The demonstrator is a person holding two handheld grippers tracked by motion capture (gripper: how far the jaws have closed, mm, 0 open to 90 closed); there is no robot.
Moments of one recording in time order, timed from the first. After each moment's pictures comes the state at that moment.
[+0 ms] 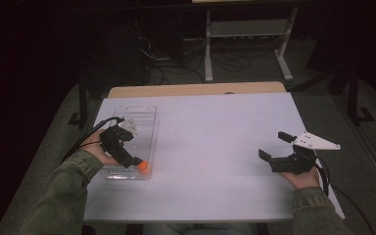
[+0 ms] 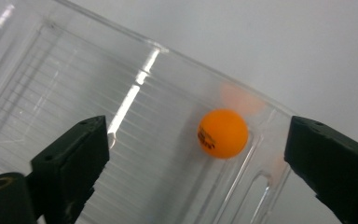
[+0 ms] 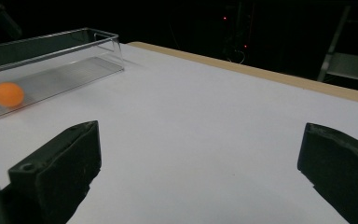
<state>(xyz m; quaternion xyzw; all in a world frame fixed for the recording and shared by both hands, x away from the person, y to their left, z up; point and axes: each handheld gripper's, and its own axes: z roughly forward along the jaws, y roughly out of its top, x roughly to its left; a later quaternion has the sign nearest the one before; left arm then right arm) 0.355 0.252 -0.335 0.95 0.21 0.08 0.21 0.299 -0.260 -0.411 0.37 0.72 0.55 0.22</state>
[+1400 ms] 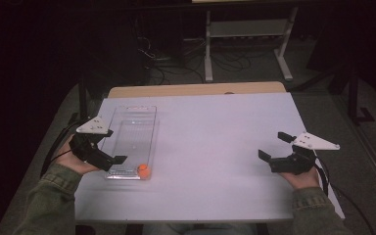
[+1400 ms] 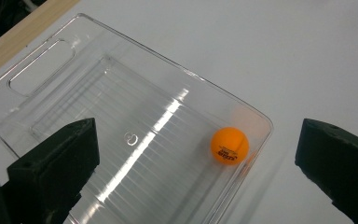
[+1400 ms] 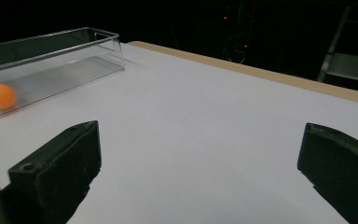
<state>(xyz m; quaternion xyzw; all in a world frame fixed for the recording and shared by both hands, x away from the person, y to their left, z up) 0.313 0.304 -0.310 0.89 0.27 0.14 0.33 0.299 -0.259 -0.411 0.36 0.72 0.55 0.23</state>
